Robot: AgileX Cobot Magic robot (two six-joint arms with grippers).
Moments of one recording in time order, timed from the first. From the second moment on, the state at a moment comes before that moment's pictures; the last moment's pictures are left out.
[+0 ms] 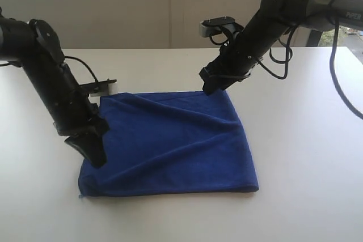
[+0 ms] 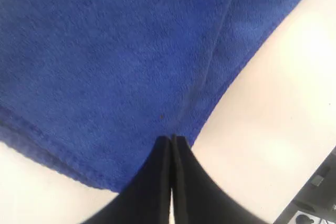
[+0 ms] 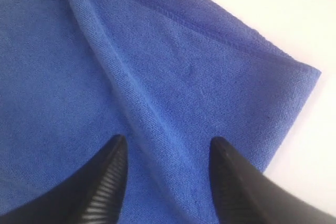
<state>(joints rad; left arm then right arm) -0.28 2.00 -1.39 -0.51 1.29 0.65 0.12 2.17 -1.79 0.43 0.98 -0.59</state>
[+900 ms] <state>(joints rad) -0.28 1.85 -1.13 -0.67 0.92 0.77 0.12 2.17 -1.79 0.43 0.99 -0.59</state>
